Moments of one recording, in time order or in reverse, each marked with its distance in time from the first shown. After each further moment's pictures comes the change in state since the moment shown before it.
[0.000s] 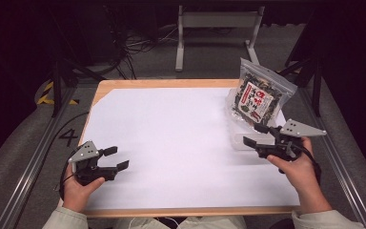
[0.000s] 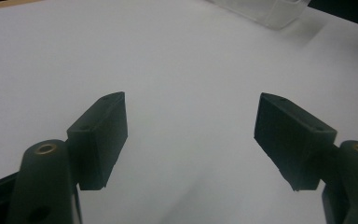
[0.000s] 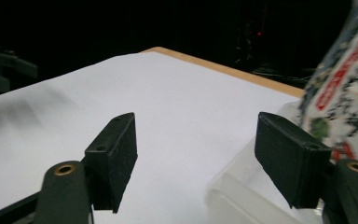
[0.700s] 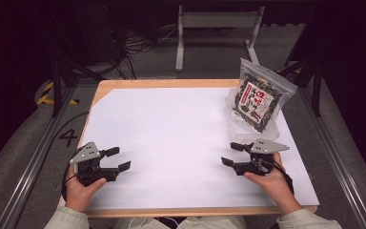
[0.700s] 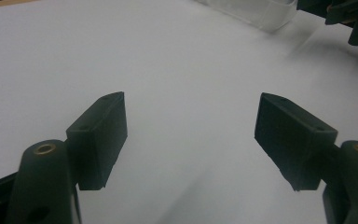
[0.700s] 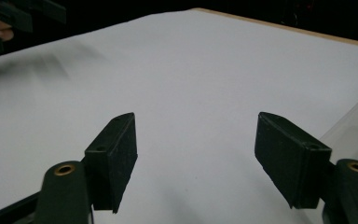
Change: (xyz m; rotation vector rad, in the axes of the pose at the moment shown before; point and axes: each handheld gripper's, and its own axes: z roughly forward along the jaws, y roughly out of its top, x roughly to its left) left arm 0.000 -0.005 0.006 -0.015 -0.023 -0.003; right arm 0.026 -0.061 0.052 0.084 0.119 -0.017
